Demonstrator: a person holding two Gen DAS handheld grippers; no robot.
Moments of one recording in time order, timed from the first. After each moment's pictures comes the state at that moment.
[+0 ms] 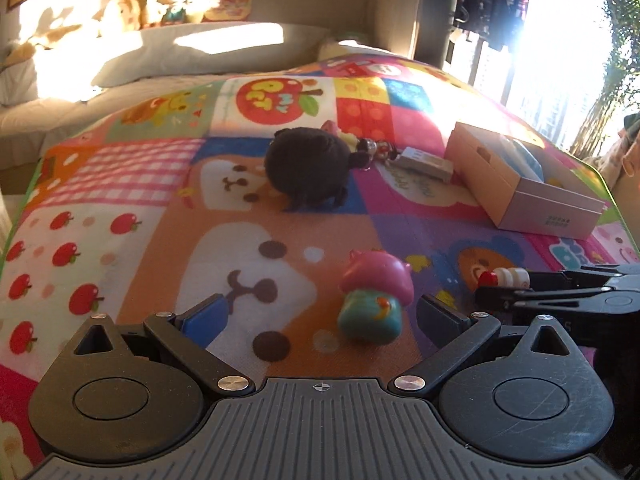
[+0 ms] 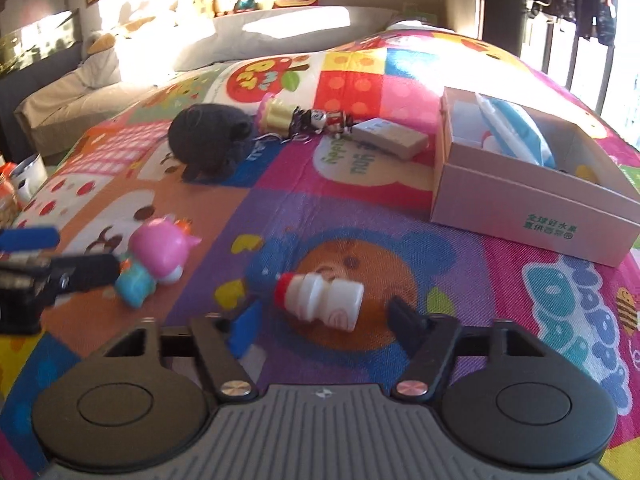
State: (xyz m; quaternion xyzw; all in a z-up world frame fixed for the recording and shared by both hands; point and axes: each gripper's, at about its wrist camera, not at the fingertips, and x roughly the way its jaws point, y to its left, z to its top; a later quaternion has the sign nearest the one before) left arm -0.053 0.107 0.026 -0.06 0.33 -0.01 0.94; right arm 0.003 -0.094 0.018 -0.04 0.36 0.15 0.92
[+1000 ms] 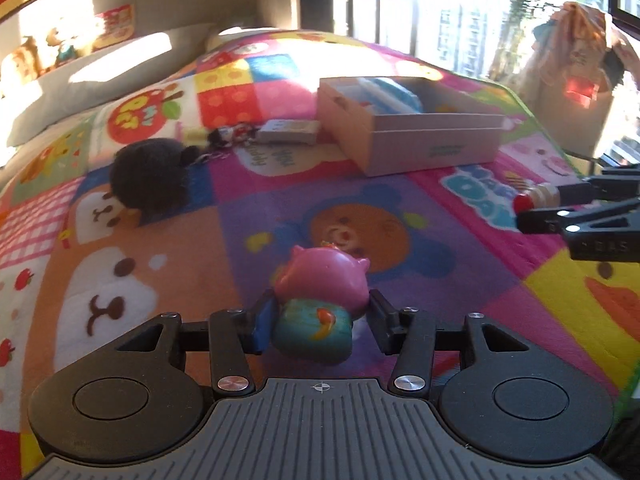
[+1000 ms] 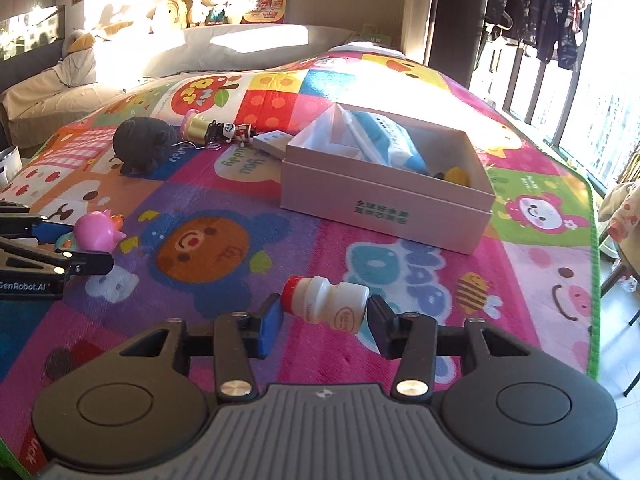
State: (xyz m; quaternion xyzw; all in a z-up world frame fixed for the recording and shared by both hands) left arm -0.056 -0.001 0.030 0.06 0.34 -0.14 0.93; right arm -0.050 -0.209 0.050 -0.09 0.33 0.10 0.94
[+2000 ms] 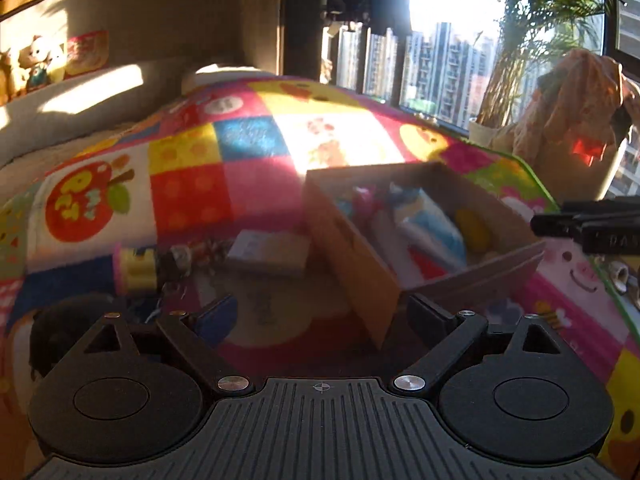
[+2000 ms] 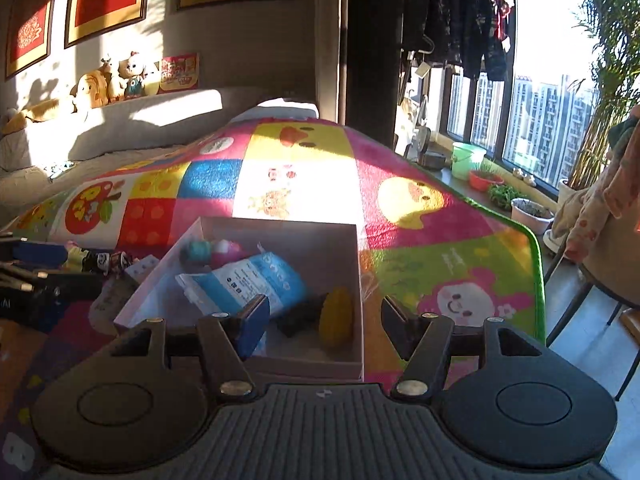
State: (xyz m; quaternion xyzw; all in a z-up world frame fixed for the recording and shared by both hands) left arm 0.089 -0.014 0.042 0.03 0.31 -0.15 0.94; right arm 0.071 -0.286 0.093 -0.02 0.27 0.02 0.96
